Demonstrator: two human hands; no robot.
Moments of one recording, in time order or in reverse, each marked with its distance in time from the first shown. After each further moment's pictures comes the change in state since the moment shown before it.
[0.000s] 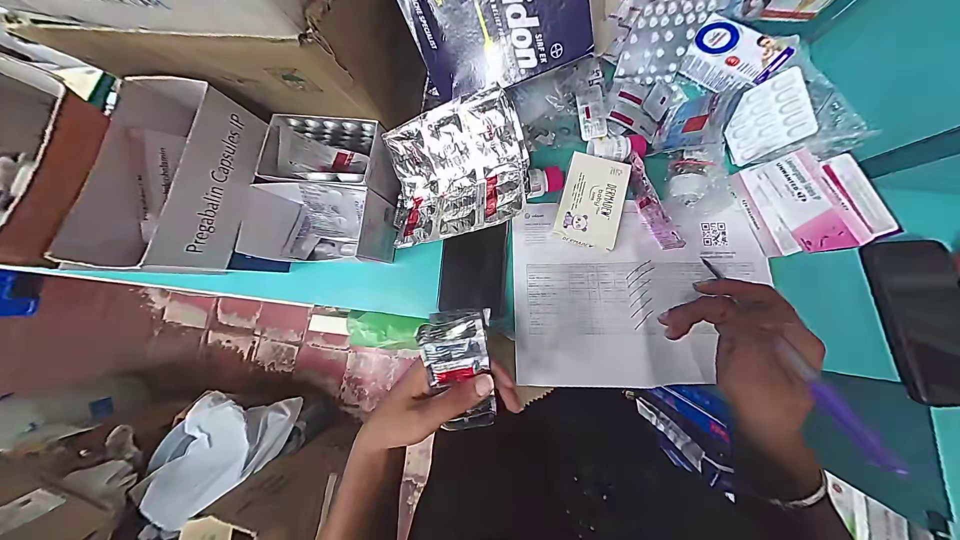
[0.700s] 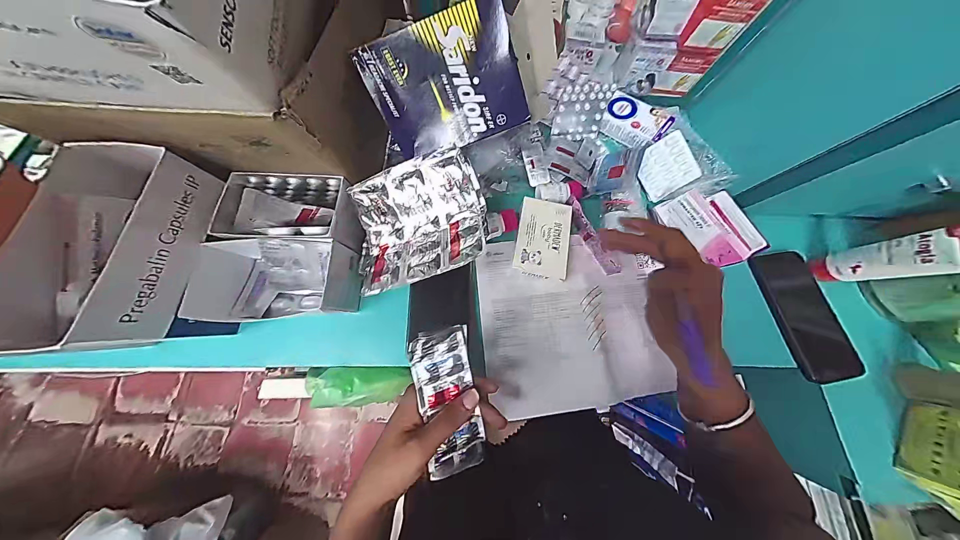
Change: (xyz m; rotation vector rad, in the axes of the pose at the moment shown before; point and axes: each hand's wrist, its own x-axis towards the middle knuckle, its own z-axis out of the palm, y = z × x) left_hand 0.007 -0.019 0.009 -0.085 0.177 -0.122; right_hand 0.073 -0.025 0.014 -0.499 -0.025 -0.212
